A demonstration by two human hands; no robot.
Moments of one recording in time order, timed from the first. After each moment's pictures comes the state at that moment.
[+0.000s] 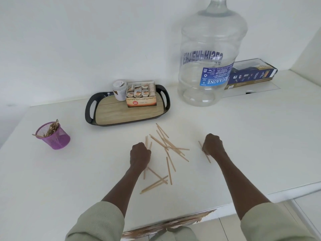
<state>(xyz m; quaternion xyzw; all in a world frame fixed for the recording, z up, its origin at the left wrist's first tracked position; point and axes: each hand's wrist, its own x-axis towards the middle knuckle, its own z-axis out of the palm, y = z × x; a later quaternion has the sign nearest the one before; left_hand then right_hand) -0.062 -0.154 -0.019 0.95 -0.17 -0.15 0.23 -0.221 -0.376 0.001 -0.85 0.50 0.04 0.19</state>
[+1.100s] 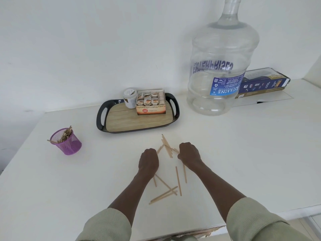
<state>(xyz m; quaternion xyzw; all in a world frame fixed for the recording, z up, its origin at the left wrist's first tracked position) -0.055 -0.152 -0.017 0.94 -0.25 -0.12 0.19 -0.137 -0.302 -0.010 -0.93 0.32 0.04 0.16</state>
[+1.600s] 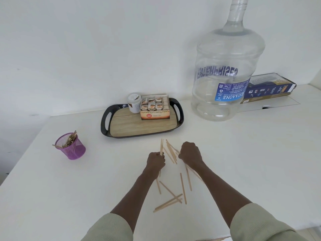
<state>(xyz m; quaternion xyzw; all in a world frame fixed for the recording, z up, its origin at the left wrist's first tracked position) -0.041 -0.170 -0.009 0.73 0.02 -0.36 0.58 -0.117 -0.302 0.010 -0.89 0.36 -0.01 0.27</state>
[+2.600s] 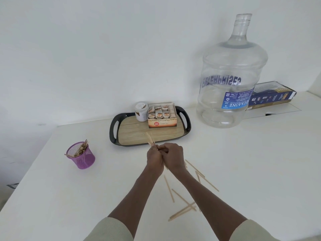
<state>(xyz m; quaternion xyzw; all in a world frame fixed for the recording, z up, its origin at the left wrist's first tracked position) -0.008 -0.153 0.038 0.52 0.09 -0.33 0.78 -0.066 -0.204 0.047 -0.81 0.27 -0.23 0.46</state>
